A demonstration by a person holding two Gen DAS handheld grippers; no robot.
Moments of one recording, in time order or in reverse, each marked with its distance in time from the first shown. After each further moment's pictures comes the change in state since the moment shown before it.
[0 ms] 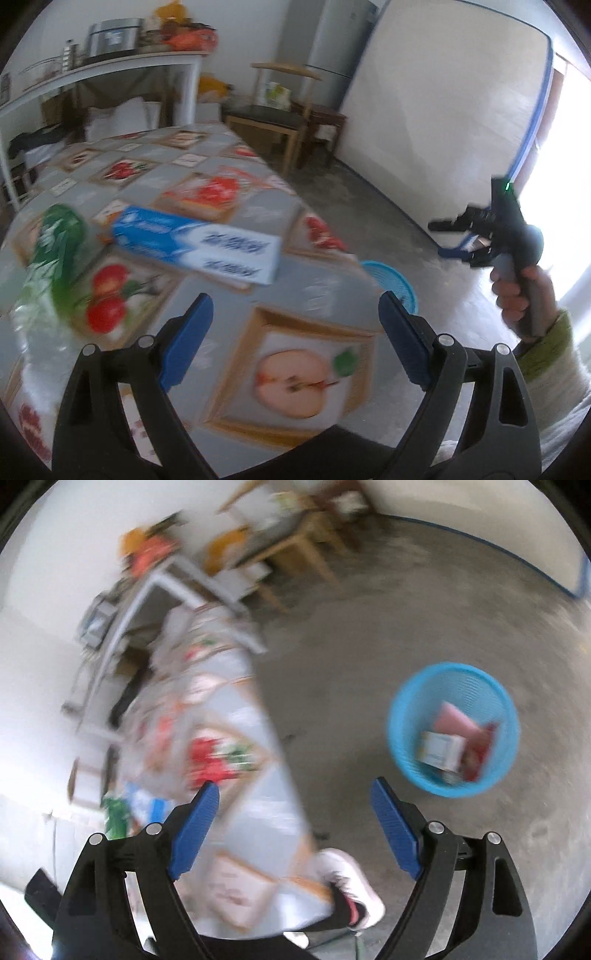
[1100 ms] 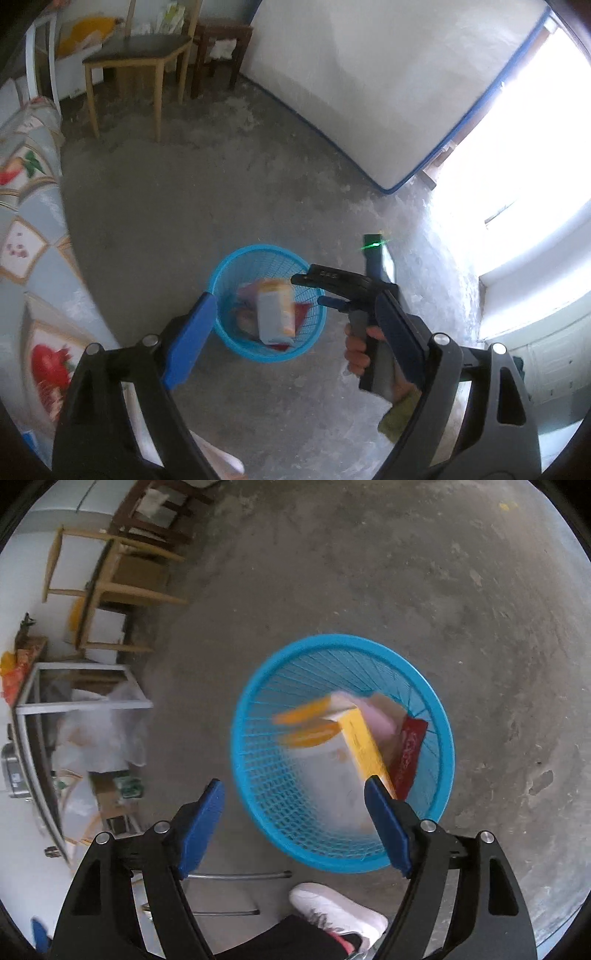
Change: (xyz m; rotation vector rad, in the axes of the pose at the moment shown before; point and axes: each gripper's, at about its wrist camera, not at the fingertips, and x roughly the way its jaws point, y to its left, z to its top) left arm 0.263 -0.220 0.125 0.132 0.373 -0.290; right arm 0.113 -0.312 0.048 0.626 0.084 -0.190
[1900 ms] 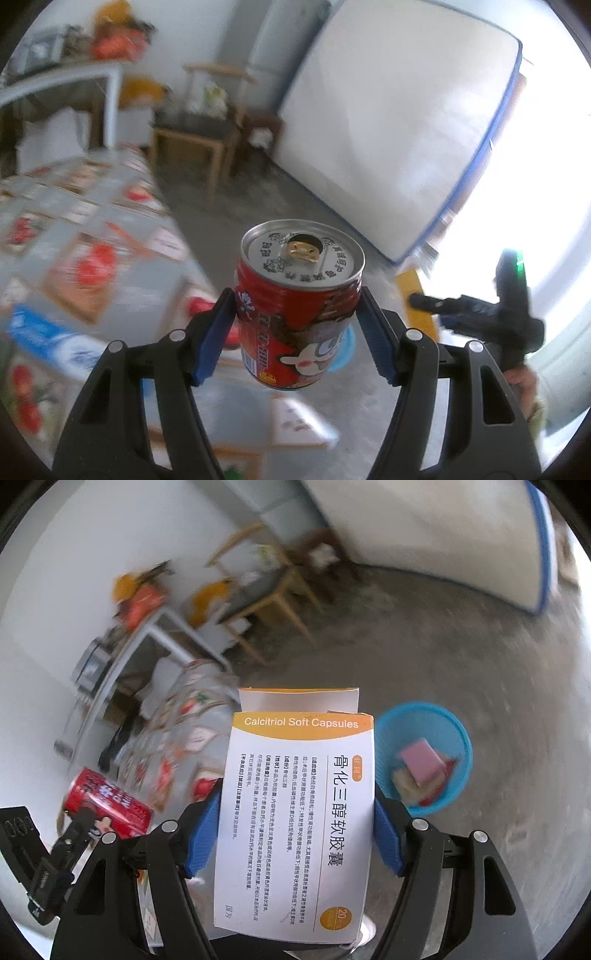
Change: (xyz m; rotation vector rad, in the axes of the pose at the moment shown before) left arm -0.177 0.064 -0.090 -0.023 -0.319 0.027; right arm -0.222 0.114 -0.197 -0.379 -0.293 0.159
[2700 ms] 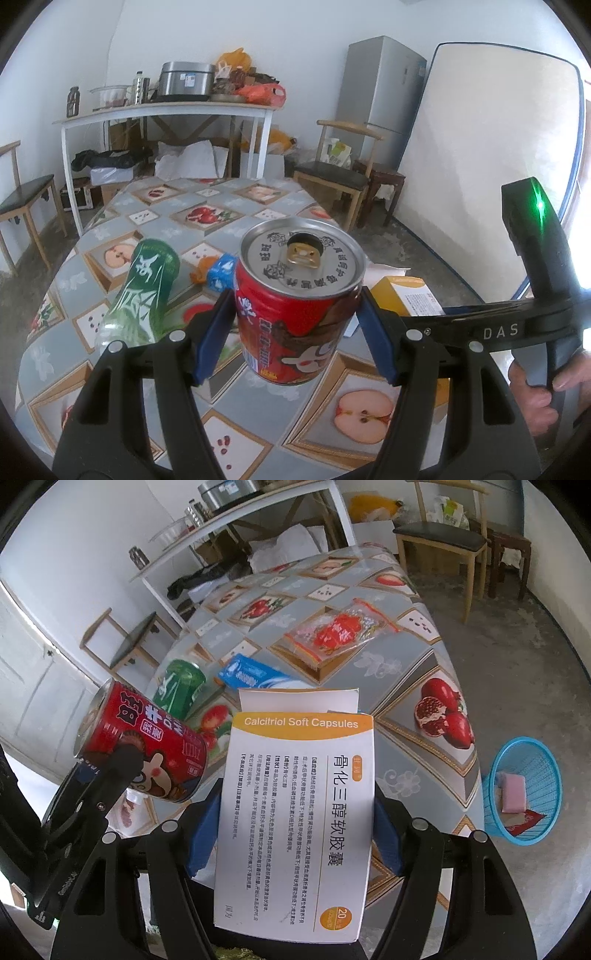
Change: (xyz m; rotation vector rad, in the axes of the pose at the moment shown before) left arm -0.168 0.097 -0.117 -0.106 -0.298 0.484; right arm 0.082 0.268 -0.154 -0.678 0.316 0.111
